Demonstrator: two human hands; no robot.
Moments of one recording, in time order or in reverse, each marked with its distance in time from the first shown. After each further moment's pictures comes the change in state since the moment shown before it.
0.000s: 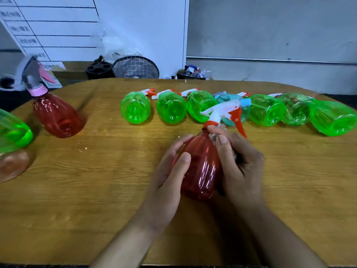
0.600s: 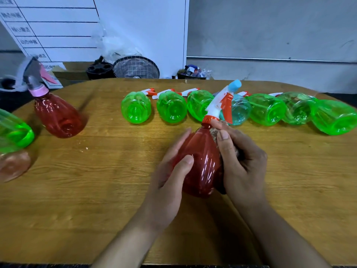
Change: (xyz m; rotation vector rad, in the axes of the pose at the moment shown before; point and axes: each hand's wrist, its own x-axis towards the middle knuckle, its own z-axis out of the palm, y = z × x) left_hand 0.000 0.000 -0.002 0.038 -0.055 0.064; right_hand 0.003 -0.006 0.002 0.083 0.024 0.028
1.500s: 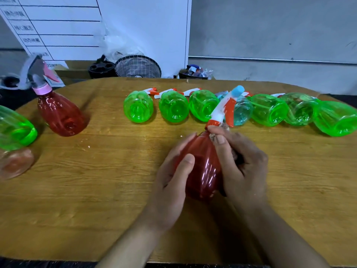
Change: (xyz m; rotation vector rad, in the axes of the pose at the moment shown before) left_hand -0.001 -0.003 0.005 0.025 0.061 0.013; right_hand -0.003 -0.001 -0.006 -0.272 -0.048 -0.073
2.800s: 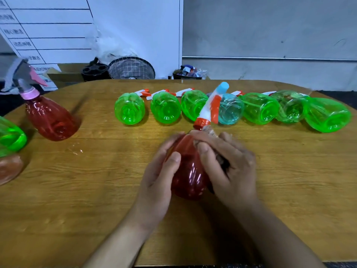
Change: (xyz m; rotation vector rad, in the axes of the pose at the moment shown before) left_hand 0.004 0.003 -0.008 -0.053 -0.010 -0.062; right_hand 0.002 -0.002 -0.004 -0.031 -0.060 -0.204
